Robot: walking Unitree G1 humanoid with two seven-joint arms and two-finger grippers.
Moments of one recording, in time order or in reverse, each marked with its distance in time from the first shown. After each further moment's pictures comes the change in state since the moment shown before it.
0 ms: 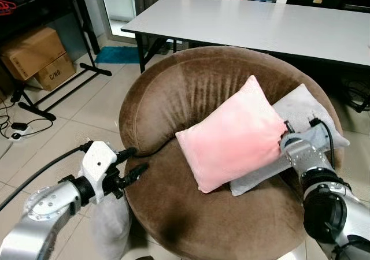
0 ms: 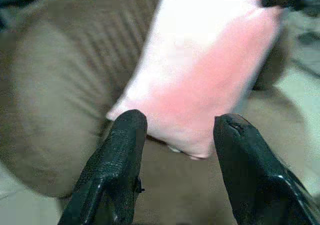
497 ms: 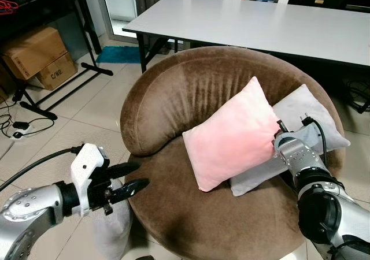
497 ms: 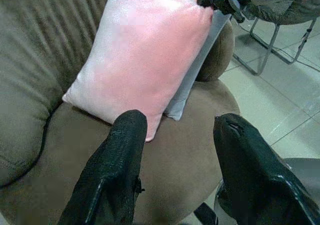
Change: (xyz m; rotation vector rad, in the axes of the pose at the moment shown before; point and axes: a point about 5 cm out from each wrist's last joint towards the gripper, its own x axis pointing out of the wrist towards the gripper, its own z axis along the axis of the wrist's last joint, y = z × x) left arm -0.023 -0.007 0.008 -0.126 0.054 -0.169; right arm -0.002 0.011 -0.011 -0.024 0.018 0.035
